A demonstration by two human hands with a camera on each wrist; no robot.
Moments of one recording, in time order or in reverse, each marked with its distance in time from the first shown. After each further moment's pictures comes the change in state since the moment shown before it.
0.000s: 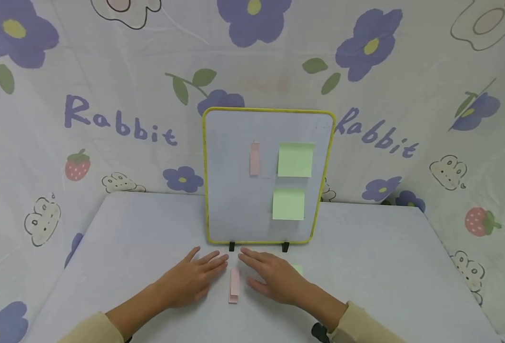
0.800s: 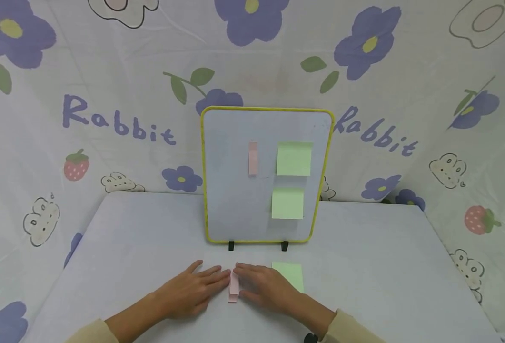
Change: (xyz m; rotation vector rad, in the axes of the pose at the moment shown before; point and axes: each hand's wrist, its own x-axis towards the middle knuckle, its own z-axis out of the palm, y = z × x) left_hand -0.009 0.015 0.008 -0.067 -0.026 0.097; right_hand -0.003 -0.009 0.031 0.135 -0.054 0.090
